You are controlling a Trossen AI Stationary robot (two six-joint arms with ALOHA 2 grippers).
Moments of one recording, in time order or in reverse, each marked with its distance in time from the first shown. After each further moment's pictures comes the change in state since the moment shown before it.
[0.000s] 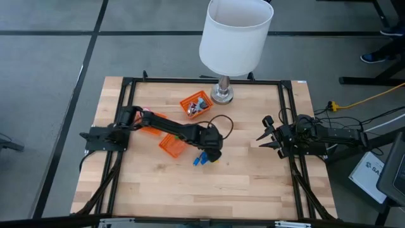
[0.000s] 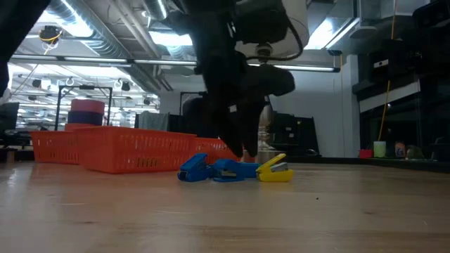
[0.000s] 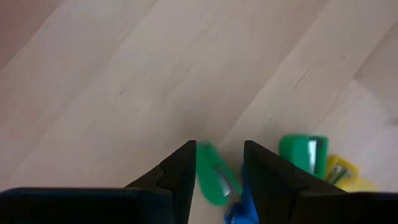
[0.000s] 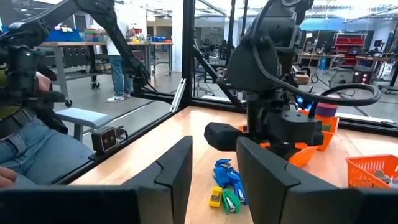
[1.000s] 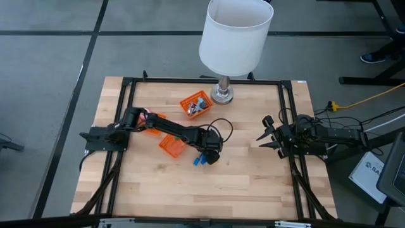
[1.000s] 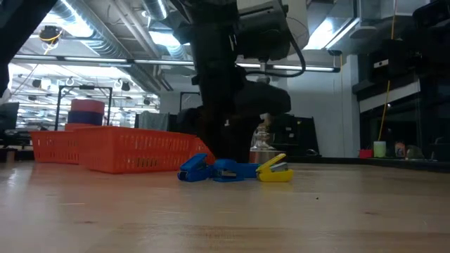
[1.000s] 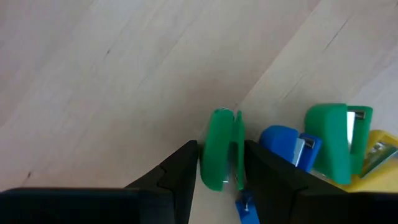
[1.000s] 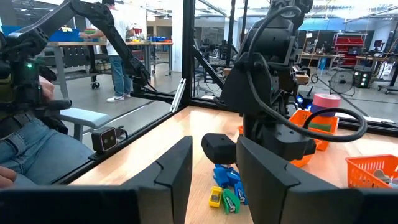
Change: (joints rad) left arm 0.000 0.063 0.018 -0.064 0.049 -0.012; right arm 0.000 0.000 0.000 0.000 0.000 0.000
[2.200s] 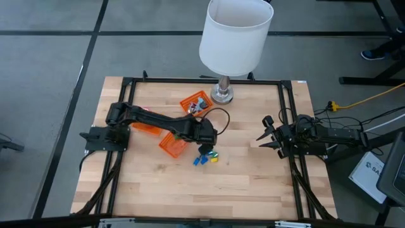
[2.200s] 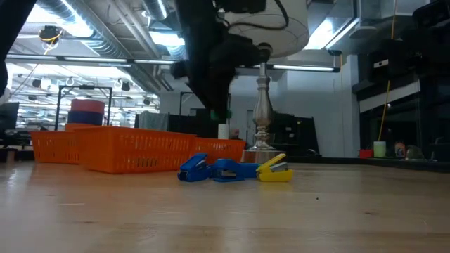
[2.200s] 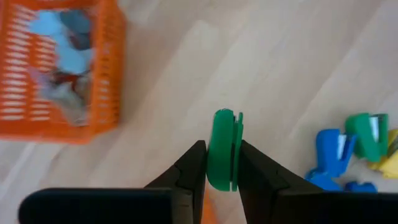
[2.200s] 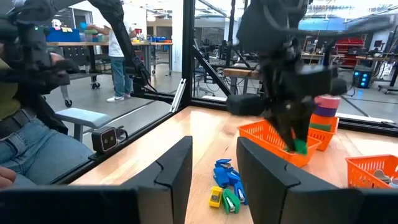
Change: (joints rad) left arm 0.005 -0.204 0.006 -0.205 -0.232 0.127; right arm 0.000 0.000 0.000 0.000 0.000 0.000
